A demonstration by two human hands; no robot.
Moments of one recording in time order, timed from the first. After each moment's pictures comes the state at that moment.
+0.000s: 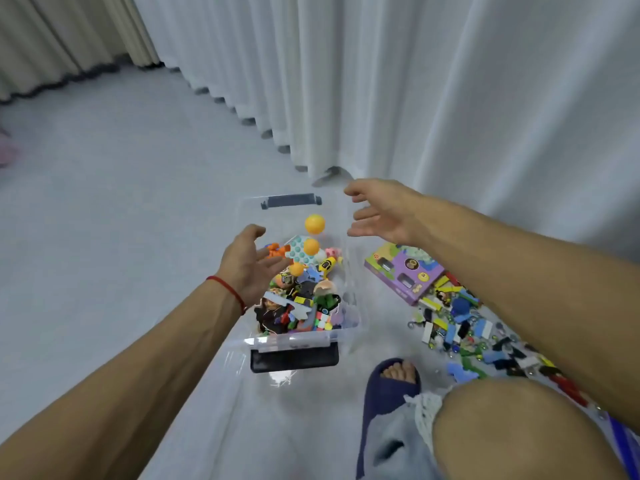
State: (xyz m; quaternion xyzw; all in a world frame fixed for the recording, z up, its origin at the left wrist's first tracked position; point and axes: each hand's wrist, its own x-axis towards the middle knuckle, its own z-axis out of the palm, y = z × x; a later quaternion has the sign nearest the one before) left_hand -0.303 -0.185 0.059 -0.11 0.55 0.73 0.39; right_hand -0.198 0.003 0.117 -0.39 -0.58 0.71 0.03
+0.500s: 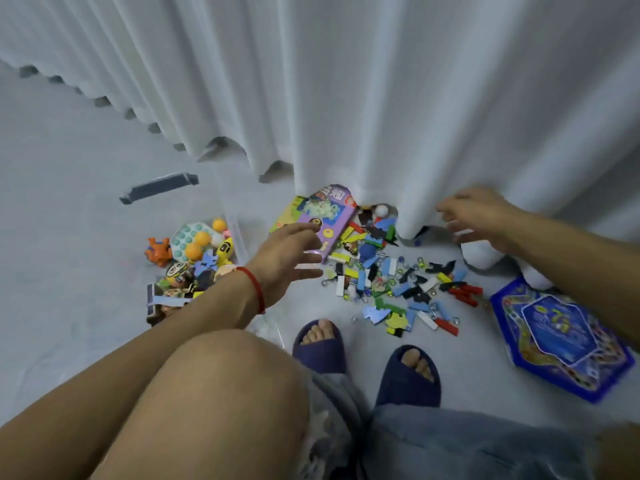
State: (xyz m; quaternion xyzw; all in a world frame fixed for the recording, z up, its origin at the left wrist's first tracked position) left_hand -0.150 -0.044 0.009 0.18 0.65 0.50 0.54; right_hand 0.081 0.144 0.043 -0.62 -0.65 0.42 0.06
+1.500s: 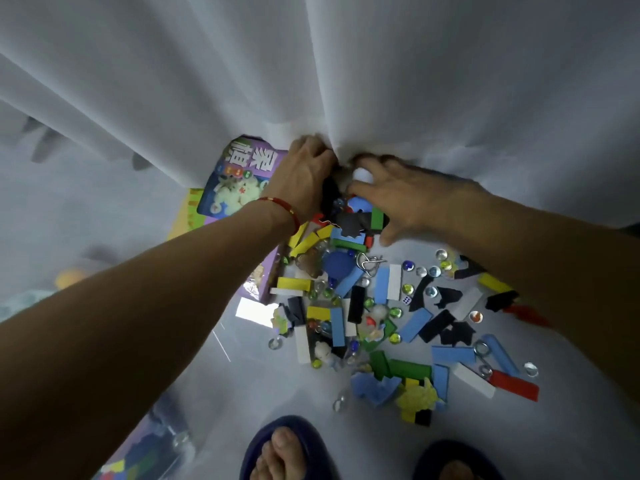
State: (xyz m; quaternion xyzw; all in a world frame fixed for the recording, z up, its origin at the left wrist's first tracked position) left_hand -0.175 0.295 -0.258 0.77 0.64 0.05 0.07; right_hand 0.022 0.332 -0.242 -0.29 -0.93 0.12 -0.17
